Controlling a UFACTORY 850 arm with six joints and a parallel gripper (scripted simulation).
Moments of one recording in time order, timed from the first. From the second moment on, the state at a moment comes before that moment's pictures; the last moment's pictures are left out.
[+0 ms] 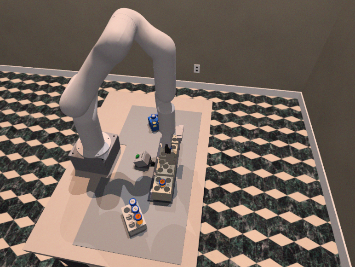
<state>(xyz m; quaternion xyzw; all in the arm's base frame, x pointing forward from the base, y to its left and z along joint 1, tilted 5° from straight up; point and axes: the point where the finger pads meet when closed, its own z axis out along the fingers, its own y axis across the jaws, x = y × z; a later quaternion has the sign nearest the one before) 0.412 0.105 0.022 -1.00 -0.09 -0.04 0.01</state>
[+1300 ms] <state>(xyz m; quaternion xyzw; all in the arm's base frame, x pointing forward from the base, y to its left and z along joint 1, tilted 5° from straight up) 0.407 0.105 0.082 -1.00 -0.09 -0.04 0.00</state>
